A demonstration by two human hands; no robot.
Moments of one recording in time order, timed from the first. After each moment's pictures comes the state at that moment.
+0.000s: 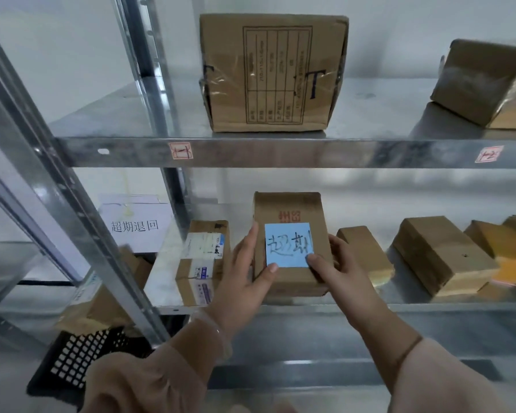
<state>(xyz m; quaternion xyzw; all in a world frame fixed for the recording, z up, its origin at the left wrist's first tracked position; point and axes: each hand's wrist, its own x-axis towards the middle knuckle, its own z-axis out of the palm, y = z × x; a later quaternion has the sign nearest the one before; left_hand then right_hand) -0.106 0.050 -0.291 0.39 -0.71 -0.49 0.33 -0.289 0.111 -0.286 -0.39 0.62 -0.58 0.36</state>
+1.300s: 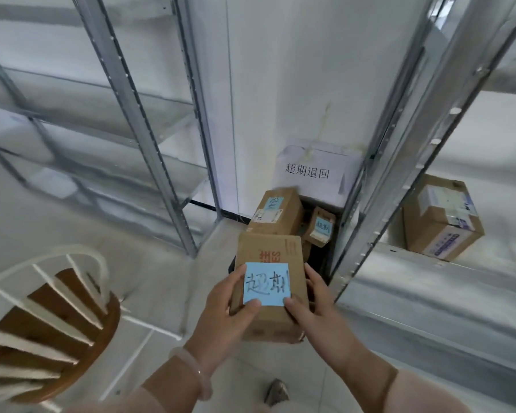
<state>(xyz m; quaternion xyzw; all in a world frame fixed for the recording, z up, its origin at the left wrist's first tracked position) 0.386 0.156 -0.360 0.59 -0.54 -0.46 0.39 0.195 0.154 -0.351 -0.51 0.57 -0.36 0.53</state>
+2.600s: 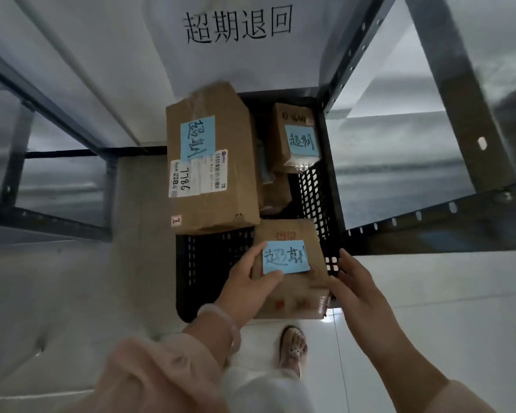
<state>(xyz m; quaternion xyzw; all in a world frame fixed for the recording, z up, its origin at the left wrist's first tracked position) 0.341 -0.168 -0.645 0.54 -0.47 -0.70 0.06 0.186 -0.059 -0.595 -0.17 0.79 -0.39 0.45</state>
